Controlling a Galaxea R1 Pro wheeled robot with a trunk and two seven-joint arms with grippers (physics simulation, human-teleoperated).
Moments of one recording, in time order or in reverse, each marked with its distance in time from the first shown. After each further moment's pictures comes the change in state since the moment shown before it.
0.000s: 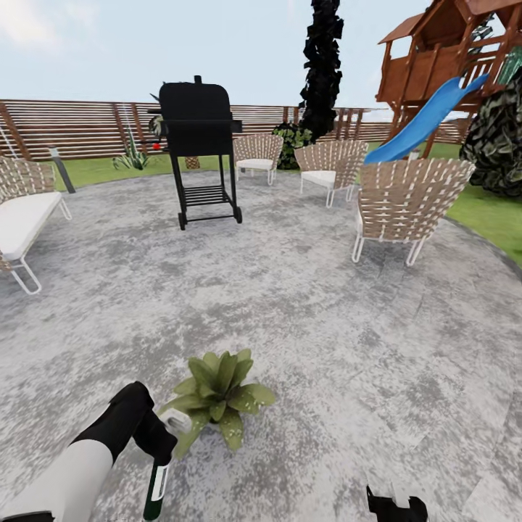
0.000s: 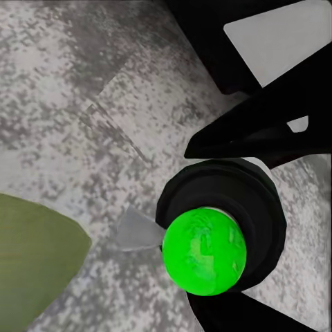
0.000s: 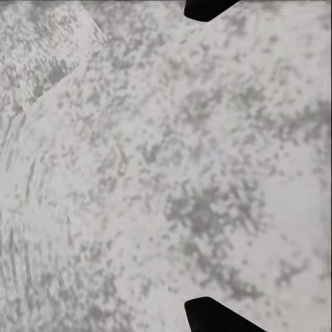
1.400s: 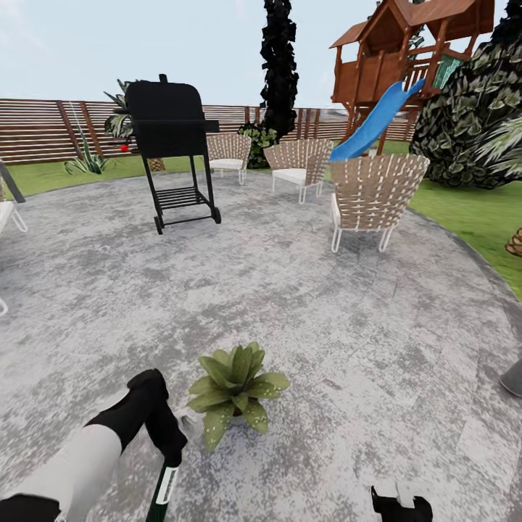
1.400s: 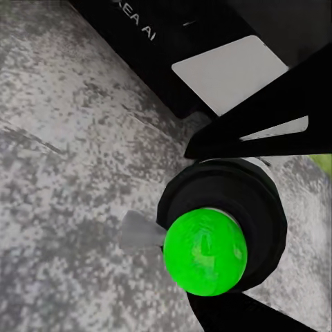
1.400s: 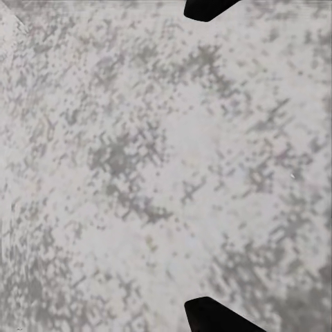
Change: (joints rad) left arm -0.054 0.010 -0.265 -0.012 -0.014 0.012 -0.263; right arm 0.000 -0.017 0.000 0.000 0.000 0.000 0.002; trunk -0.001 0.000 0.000
